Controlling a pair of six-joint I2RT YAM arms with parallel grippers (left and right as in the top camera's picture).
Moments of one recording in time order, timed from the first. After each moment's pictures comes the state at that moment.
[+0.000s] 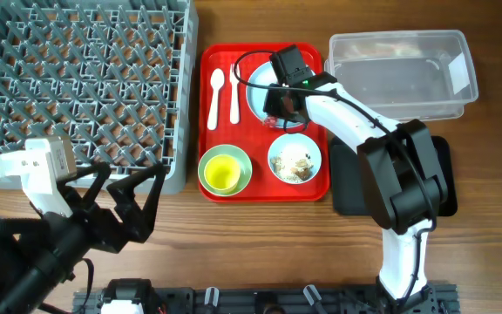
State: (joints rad) left arm -0.03 0.83 1.64 -1.29 0.43 -0.38; right arm 0.44 2.13 1.49 -0.52 -0.02 0.67
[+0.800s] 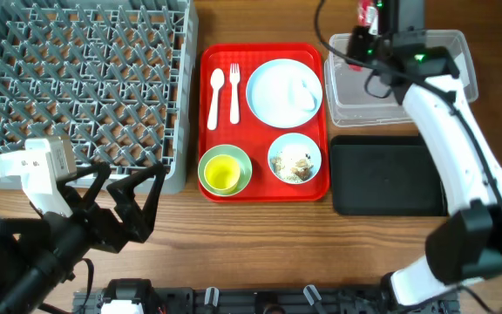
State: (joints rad) left arm -0.03 0.83 1.64 -1.29 0.43 -0.38; right arm 0.13 1.77 1.55 -0.62 0.08 0.25
